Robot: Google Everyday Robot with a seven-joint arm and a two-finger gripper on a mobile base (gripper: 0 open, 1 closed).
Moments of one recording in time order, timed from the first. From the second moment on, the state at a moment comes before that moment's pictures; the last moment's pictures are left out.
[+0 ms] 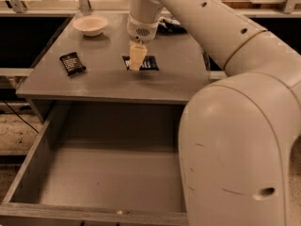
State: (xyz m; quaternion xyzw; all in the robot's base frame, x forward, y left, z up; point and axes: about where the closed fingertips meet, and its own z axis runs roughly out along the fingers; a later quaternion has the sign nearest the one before) arm 0.692 0.031 0.868 -0.71 0.69 0.03 0.14
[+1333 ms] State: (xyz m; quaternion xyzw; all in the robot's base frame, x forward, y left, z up) arm 0.557 -0.098 0.953 -0.60 0.76 -0.12 0.23
